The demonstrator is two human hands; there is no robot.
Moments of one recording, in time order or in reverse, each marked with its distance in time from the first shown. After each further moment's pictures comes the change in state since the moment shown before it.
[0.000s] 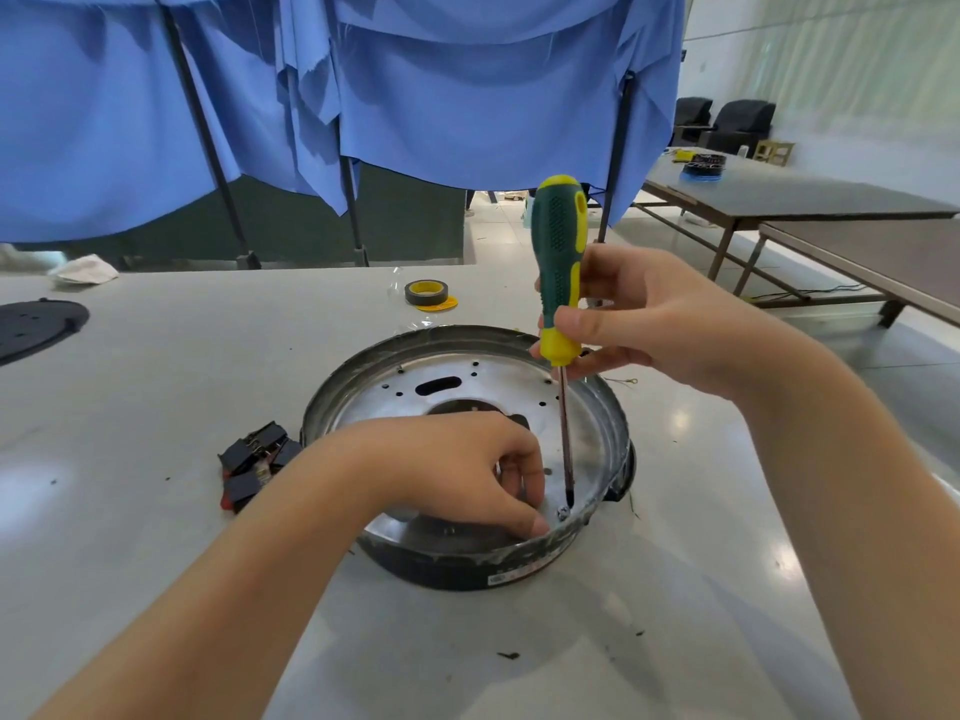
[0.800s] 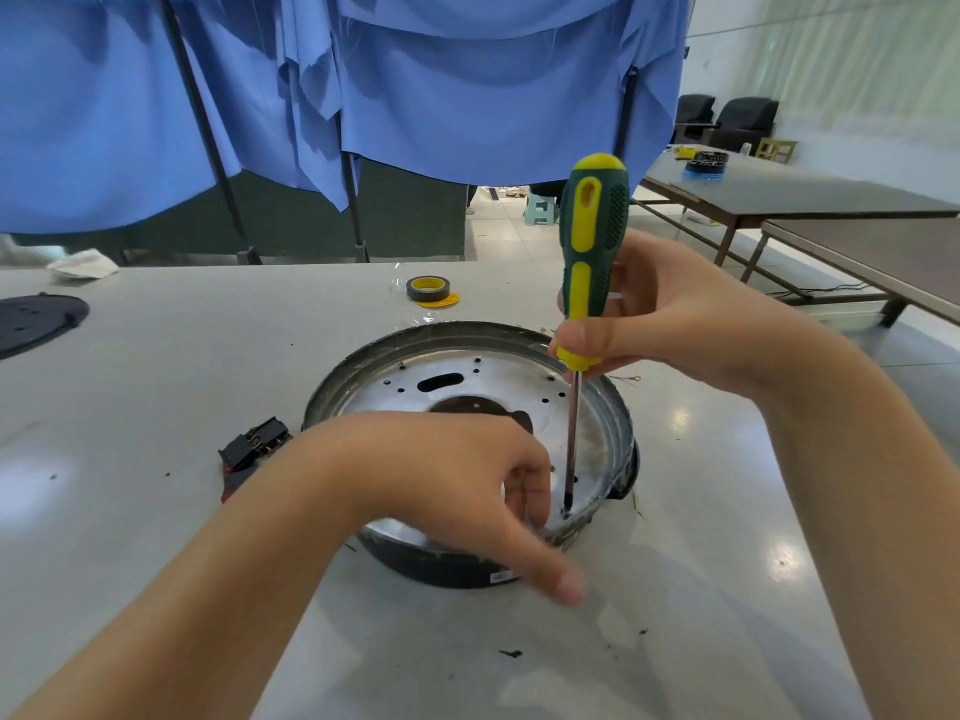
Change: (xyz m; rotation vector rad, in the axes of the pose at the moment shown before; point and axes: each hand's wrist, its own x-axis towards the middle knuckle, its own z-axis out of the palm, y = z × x) left_hand -0.027 0.020 -0.006 0.125 -0.056 -0.064; right_hand -0.006 -0.004 0.000 -0.035 -0.070 -0.112
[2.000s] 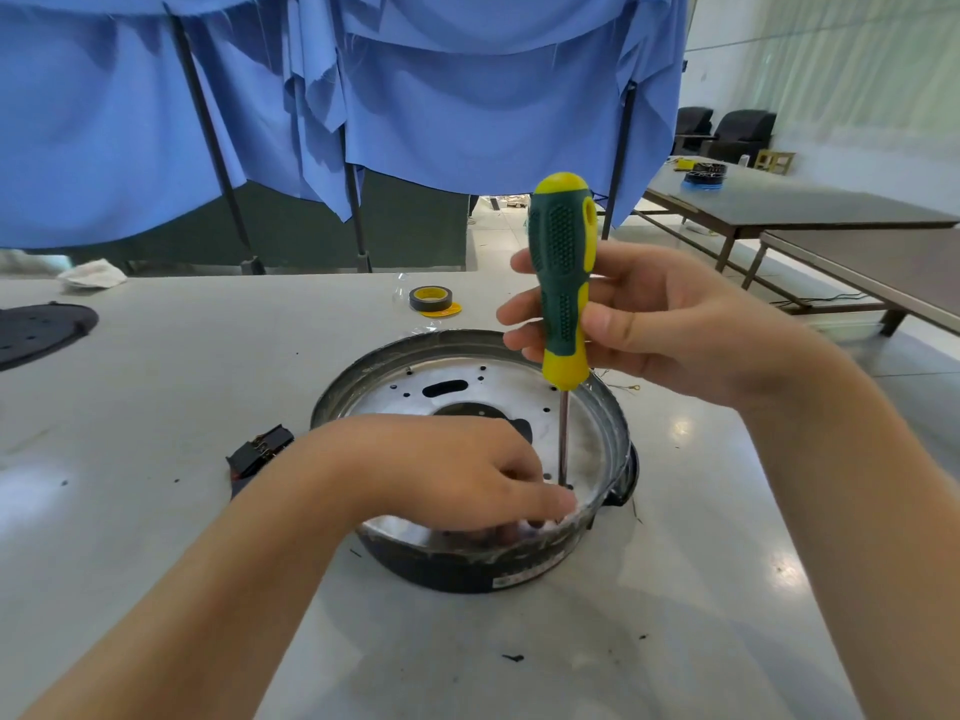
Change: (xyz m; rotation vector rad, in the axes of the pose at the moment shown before) left_hand 0.002 -0.001 -0.001 -0.020 0.026 -0.023; right_hand -0.003 -0.003 0.001 0.189 -0.211 -0.032
